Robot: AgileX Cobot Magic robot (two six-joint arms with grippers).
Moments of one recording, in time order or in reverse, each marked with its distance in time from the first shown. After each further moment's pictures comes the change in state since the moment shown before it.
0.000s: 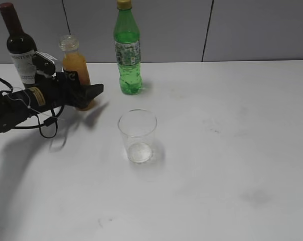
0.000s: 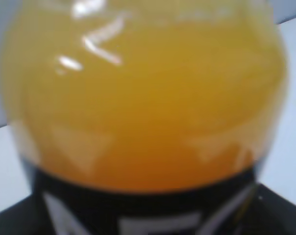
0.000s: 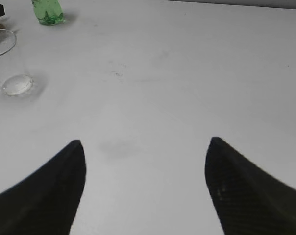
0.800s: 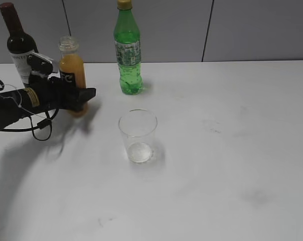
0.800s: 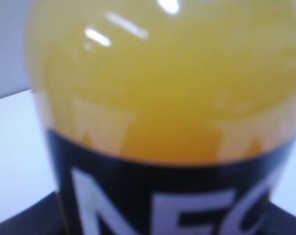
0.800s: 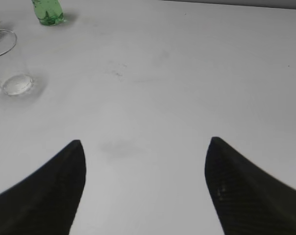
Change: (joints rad) left arm -0.006 -0.084 0.089 -0.034 0.114 -0.002; right arm 0.000 0.000 0.000 0.000 0.000 0.000
